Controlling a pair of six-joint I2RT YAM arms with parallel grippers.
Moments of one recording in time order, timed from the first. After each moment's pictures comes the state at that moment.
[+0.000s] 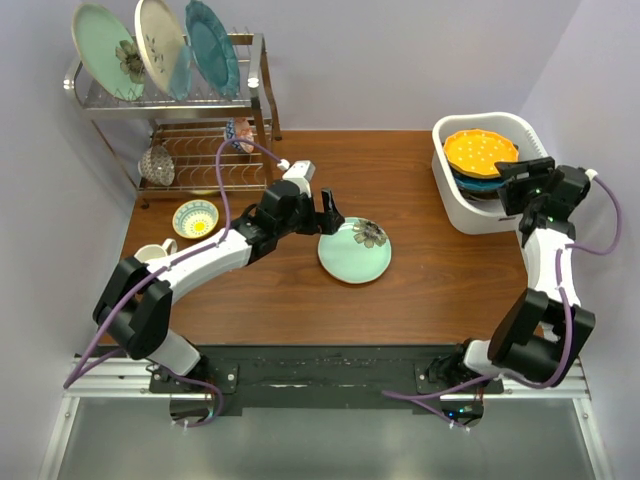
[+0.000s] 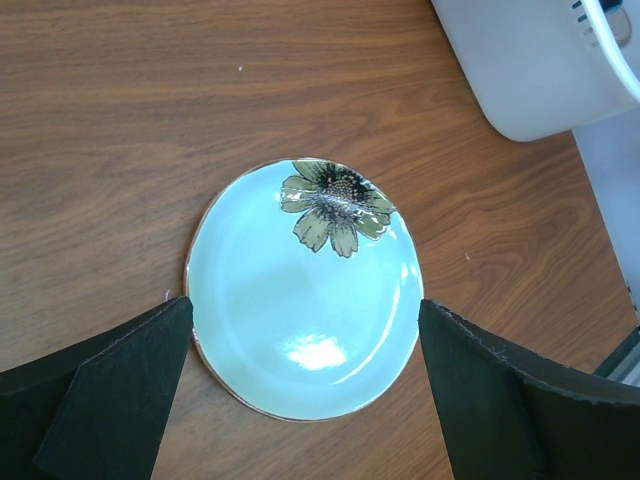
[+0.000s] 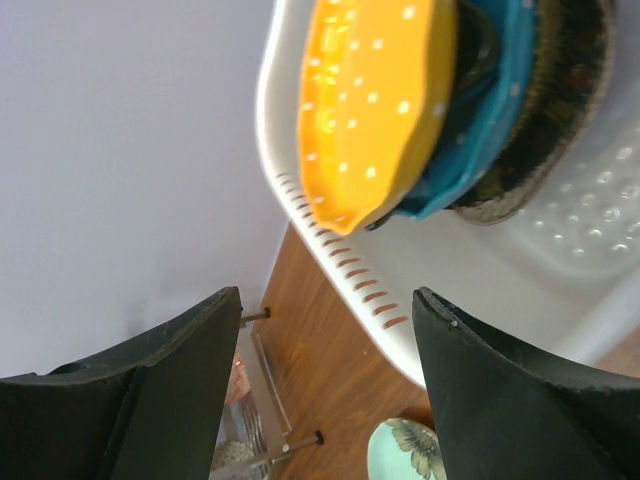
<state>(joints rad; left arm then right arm) -0.66 1.53 1.02 0.03 0.01 -0.54 -0.46 1.36 1.01 -0.07 -0.29 1.07</state>
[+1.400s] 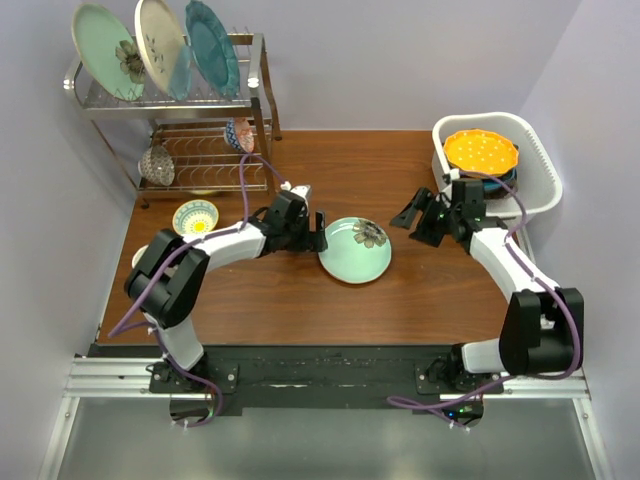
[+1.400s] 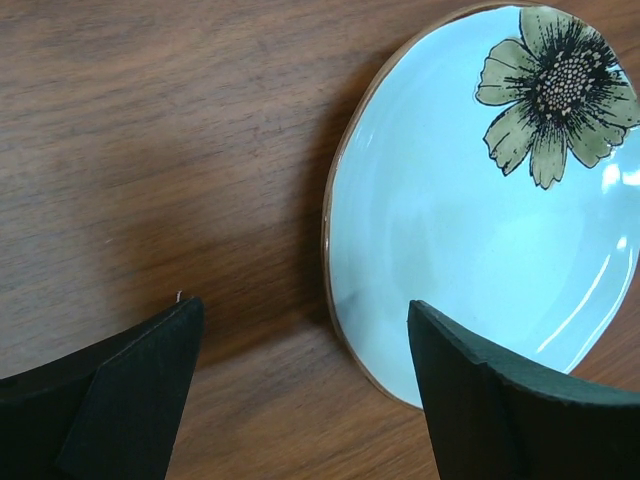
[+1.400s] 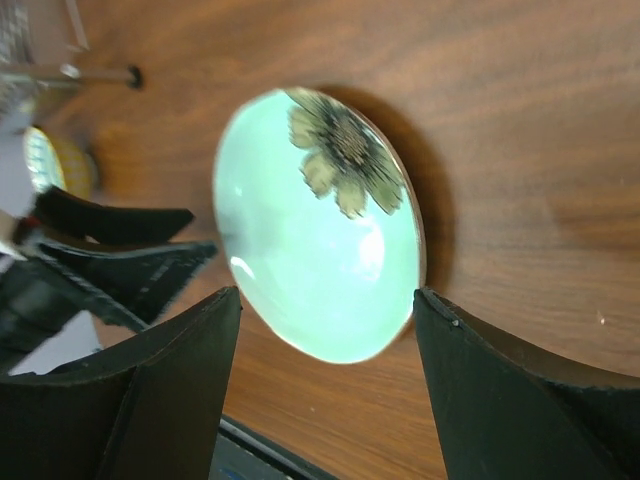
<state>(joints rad) -0.60 1.76 1.03 -0.10 0.04 -0.51 0.06 1.37 0.90 -0.32 -0.42 0.62</state>
